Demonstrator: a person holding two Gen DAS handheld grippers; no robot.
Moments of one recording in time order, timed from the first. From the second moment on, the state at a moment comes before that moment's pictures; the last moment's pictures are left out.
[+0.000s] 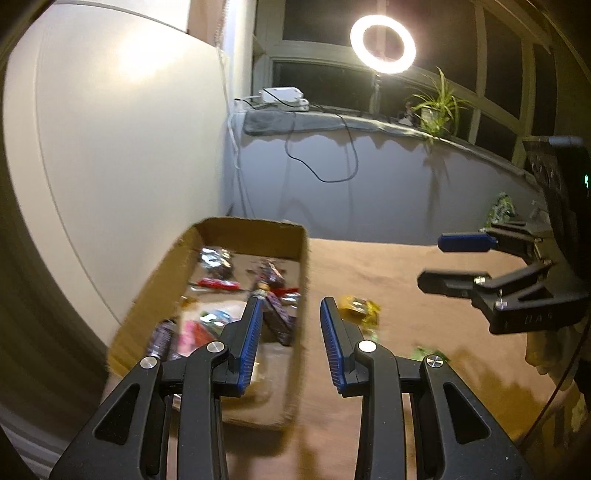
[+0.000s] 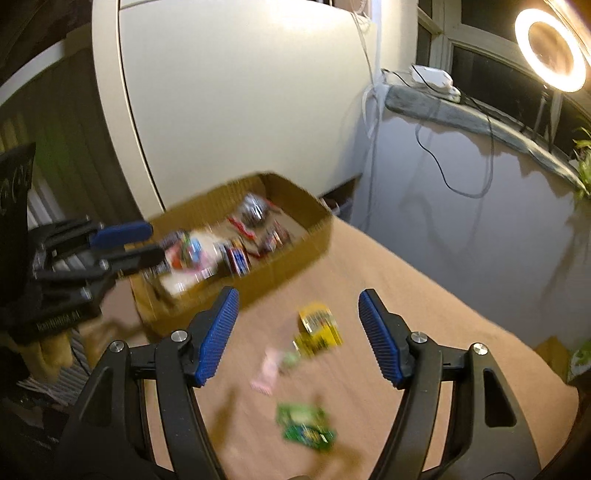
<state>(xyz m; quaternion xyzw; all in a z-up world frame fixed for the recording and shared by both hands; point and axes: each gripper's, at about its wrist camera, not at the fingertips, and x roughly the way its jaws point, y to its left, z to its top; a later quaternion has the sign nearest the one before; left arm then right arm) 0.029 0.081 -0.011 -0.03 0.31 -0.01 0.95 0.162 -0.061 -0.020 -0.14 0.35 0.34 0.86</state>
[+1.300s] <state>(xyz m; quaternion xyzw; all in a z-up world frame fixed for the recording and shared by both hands) 0.100 -0.011 -0.095 0.00 0.43 -0.09 0.90 0.153 -0.090 -0.126 -0.15 0.44 0.38 0.80</state>
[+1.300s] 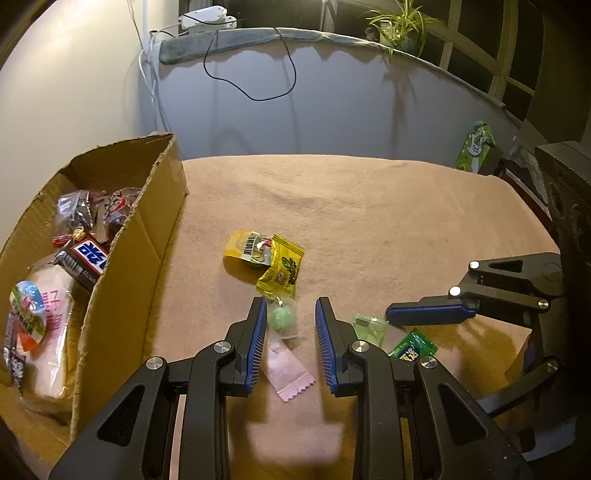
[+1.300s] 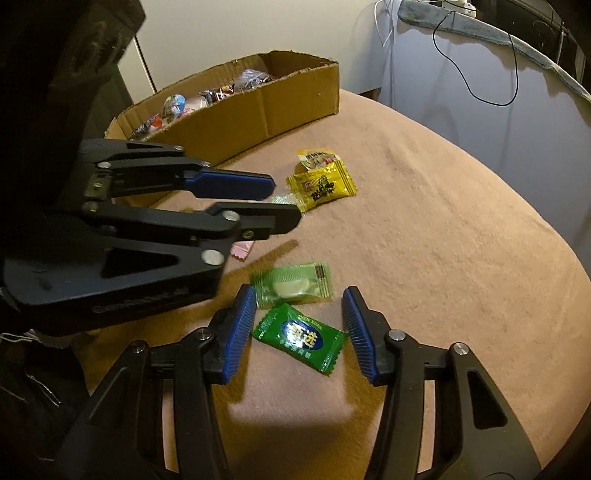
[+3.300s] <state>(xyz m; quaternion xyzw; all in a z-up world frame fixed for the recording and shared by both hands) 0.067 0.037 -0.042 -0.03 0.35 -0.07 0.93 0.157 -0.076 -0.076 -0.17 0.40 0.37 0.82</state>
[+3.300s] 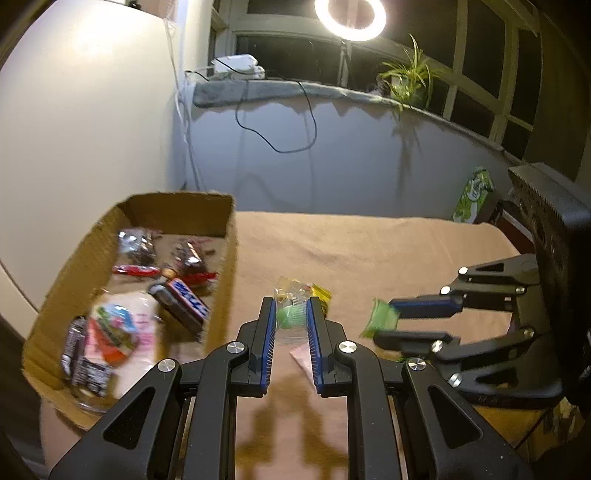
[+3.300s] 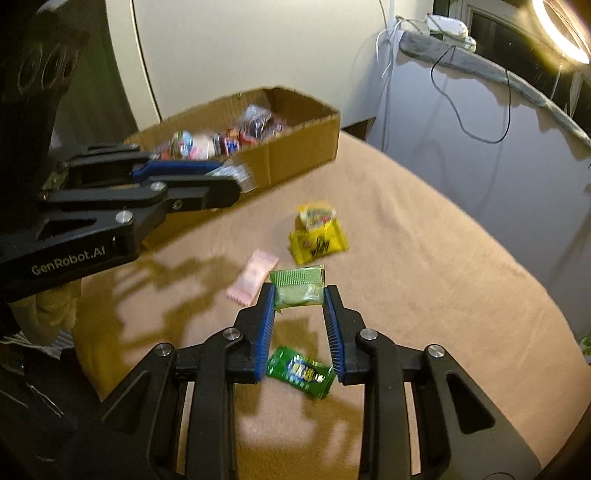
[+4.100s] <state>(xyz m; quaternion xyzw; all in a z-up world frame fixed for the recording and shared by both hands) 0.056 0.138 -0.023 -0.05 0.32 0.01 0.95 0.205 0.042 -0.027 -0.17 0.36 0.42 0.82</state>
